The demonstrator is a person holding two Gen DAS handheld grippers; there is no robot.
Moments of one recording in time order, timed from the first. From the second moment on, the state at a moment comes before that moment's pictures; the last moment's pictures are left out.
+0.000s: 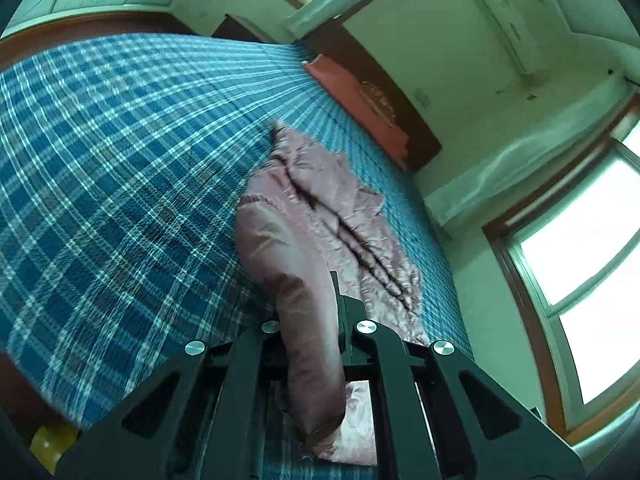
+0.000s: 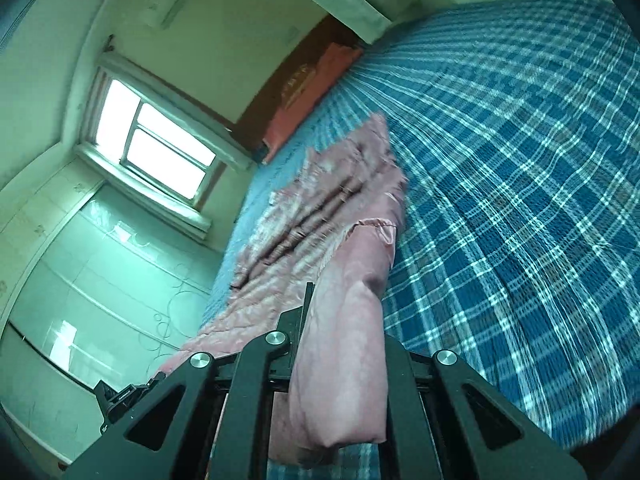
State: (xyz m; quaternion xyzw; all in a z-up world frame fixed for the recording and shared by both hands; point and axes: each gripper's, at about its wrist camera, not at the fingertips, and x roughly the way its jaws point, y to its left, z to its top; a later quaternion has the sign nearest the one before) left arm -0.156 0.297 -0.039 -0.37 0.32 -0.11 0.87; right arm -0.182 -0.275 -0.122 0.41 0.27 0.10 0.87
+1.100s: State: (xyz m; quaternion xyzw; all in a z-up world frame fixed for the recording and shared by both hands) left arm 0.237 0.256 -0.081 -0.29 0.38 -0.03 0.88; right arm 0.210 -0.318 -0.153 0.44 0.32 0.05 0.84
